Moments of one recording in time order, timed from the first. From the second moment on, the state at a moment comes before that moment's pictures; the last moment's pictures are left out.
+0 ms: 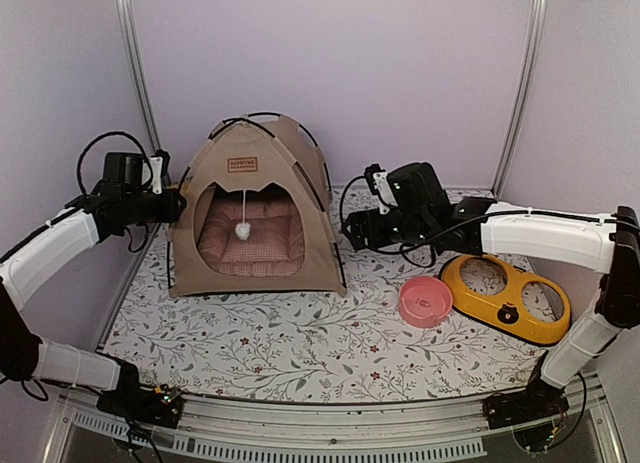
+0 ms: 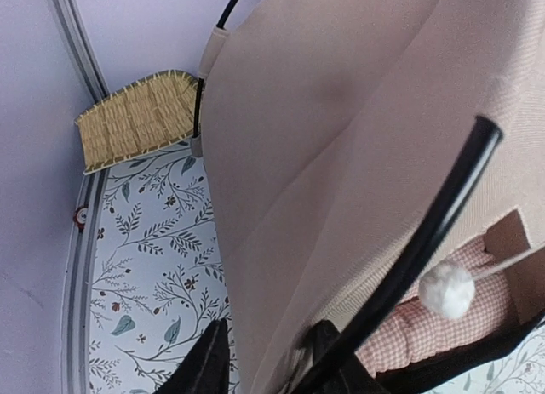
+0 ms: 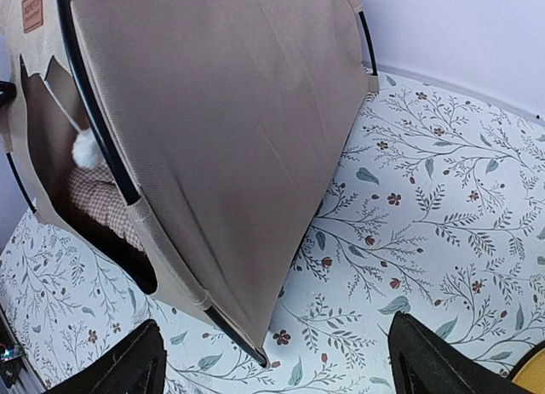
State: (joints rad) left arm -0.16 1.21 1.00 -0.36 -0.03 -0.10; right arm 0.86 1.60 1.24 -0.20 0.20 0.35
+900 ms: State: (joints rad) left arm -0.30 0.91 0.96 -0.22 0.11 -0.12; right arm 0.69 1.43 1.06 -0.21 0.17 0.49
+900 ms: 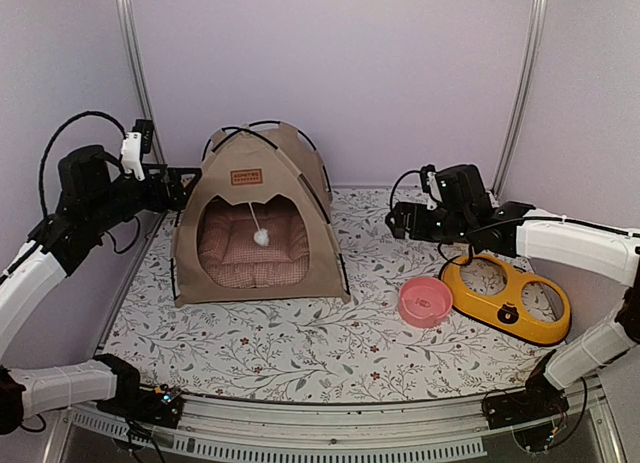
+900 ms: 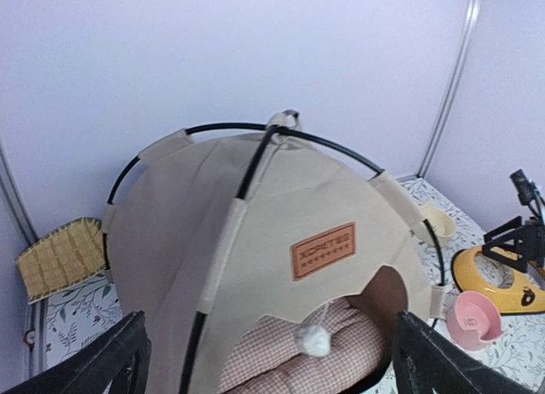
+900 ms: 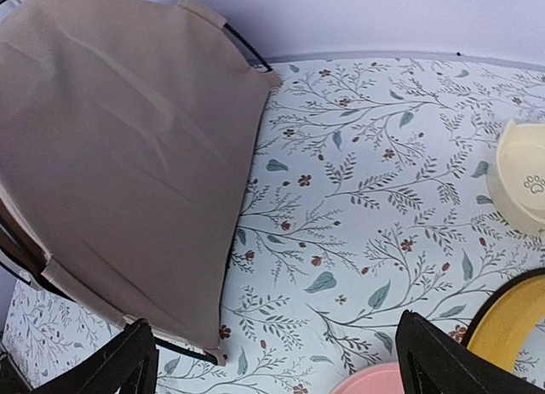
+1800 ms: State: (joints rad) left arm -0.72 1.07 0.94 -0.02 0.11 -0.10; right arm 0.25 1.56 0.75 -0.06 -0.04 0.73
